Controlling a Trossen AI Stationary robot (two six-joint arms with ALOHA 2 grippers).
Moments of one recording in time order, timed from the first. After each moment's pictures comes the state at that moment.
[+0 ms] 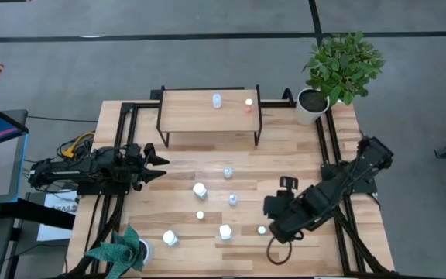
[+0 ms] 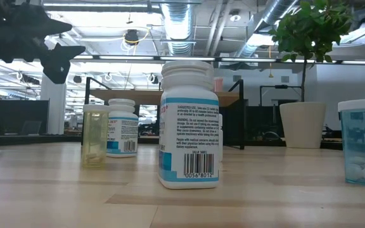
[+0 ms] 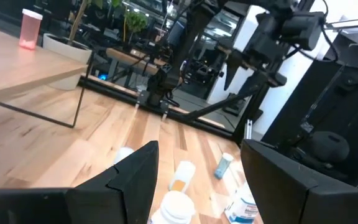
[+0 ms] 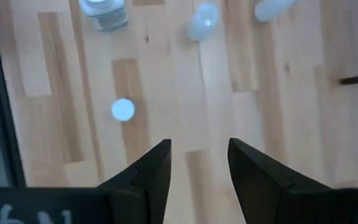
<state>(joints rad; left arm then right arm) 0.05 0.02 0.02 0.08 0.12 -0.41 0.64 1.69 1.67 -1.36 0.32 0.76</state>
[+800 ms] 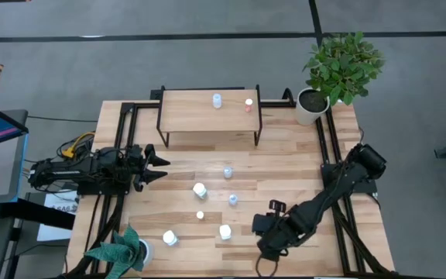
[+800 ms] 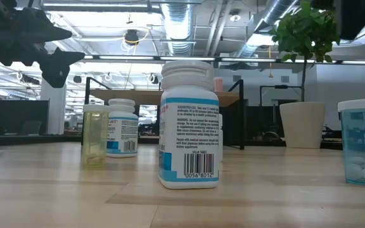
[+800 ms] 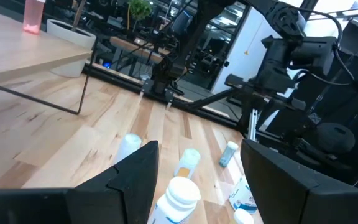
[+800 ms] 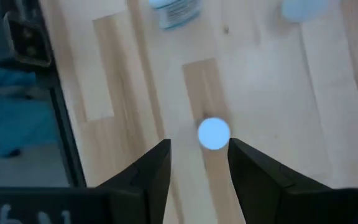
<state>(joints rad) 0.05 0.02 0.02 0.02 0.12 -0.40 0.65 1.81 1.51 -0.99 0.19 0.91</state>
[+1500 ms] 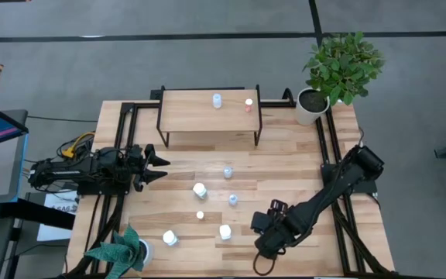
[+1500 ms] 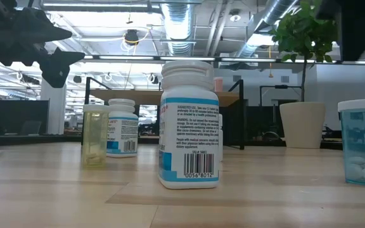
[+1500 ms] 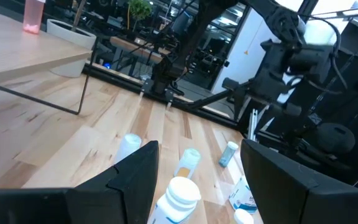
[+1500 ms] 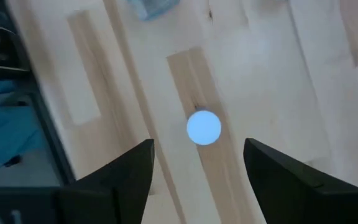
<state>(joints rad) 0.05 0.02 0.02 0.02 0.12 -0.40 0.65 1.84 1.51 -1.03 0.17 0.97</state>
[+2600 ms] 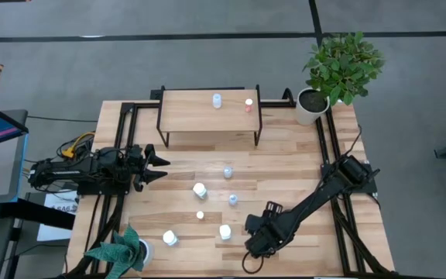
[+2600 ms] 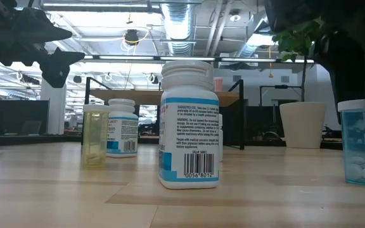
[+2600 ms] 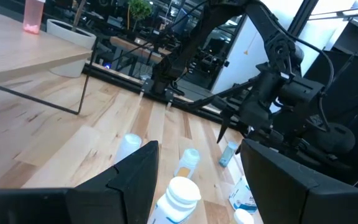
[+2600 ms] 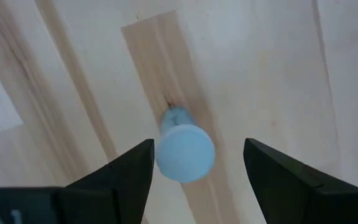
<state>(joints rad) 0.05 0.02 0.02 0.02 0.12 -0.40 0.62 2.00 1.51 -1.04 0.16 0.94</state>
